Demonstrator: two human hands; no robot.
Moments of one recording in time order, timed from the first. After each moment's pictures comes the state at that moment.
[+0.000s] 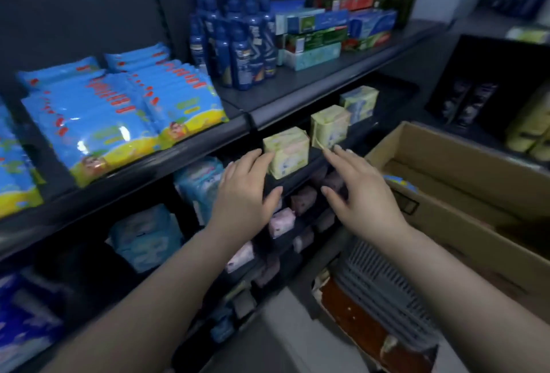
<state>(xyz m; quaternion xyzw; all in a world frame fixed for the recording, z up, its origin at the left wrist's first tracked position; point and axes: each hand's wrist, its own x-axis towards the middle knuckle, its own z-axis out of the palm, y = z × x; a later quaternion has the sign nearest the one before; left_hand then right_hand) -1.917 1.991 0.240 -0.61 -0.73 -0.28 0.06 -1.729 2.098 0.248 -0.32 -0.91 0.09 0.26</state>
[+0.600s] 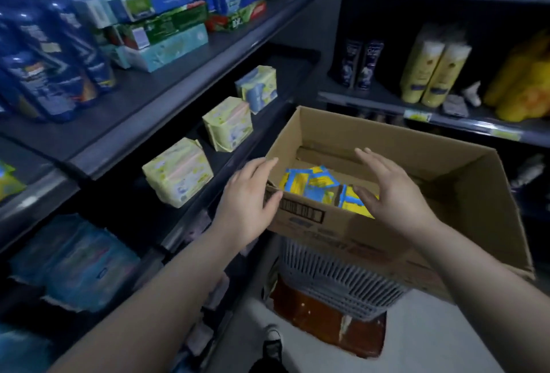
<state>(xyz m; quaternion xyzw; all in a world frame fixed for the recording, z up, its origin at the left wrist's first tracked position) -1.808 2.188 0.196 -0.73 -0.63 -0.27 -0.07 -1.551 2.239 0.197 -0.53 -0.81 0.11 0.23</state>
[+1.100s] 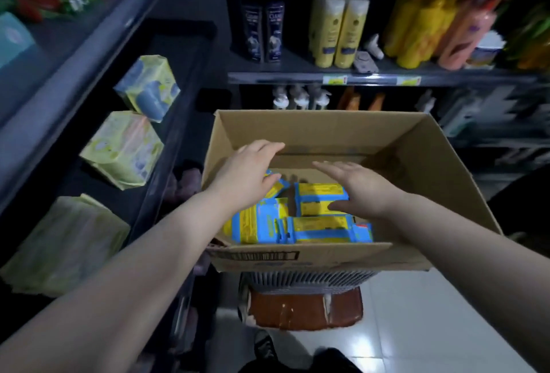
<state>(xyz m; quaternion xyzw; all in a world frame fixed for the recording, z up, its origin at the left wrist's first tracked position) -1.757 2.365 0.172 -0.88 -0.43 -0.13 -0.14 -1.516 2.311 0.148 -0.60 -0.79 0.14 -0.03</state>
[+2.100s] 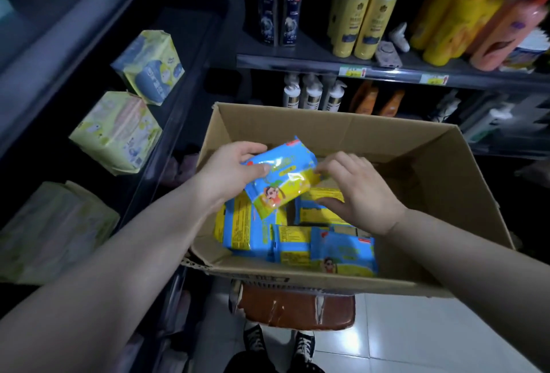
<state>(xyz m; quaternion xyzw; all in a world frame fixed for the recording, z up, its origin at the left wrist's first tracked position) -1.754 2.381 0.169 -0.53 -0.57 -0.26 -0.57 -1.519 2.330 0.144 -0.50 -0.85 0.03 0.14</state>
